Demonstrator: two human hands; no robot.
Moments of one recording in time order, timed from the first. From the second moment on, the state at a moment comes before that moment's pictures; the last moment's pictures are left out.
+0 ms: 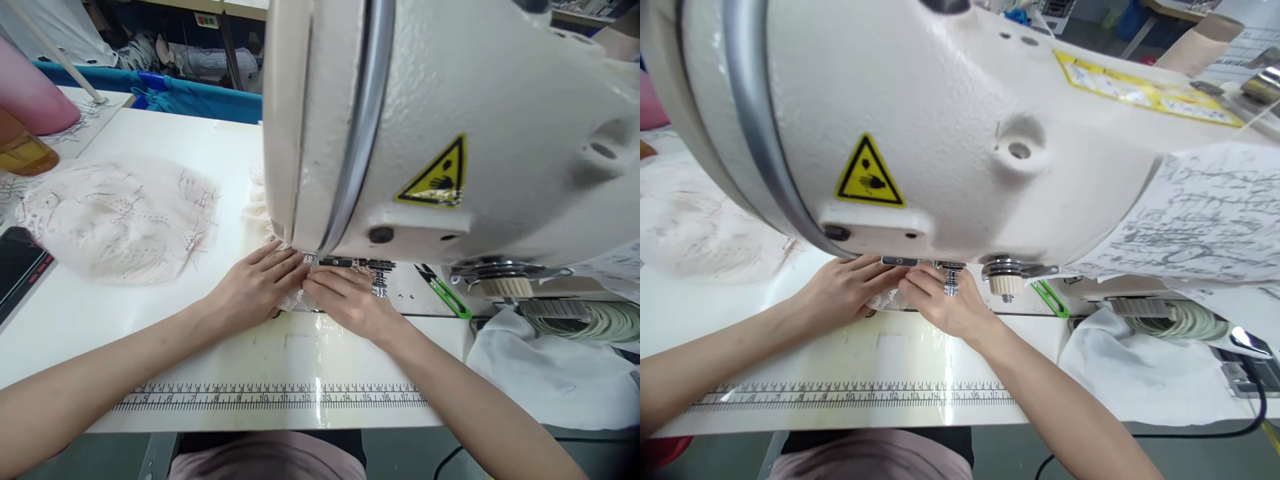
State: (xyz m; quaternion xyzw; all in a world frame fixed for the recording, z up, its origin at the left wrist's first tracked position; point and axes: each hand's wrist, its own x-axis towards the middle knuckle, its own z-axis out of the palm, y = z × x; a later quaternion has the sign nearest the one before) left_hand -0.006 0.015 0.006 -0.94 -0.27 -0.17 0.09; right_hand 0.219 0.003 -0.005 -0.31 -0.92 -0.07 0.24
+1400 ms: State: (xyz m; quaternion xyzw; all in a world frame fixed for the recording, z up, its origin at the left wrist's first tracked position) left_hand -0.020 0.028 0.008 -0.96 -0.22 -0.17 0.08; right_hand 0.218 0.005 -0.006 -0.32 -0.92 -0.13 0.18
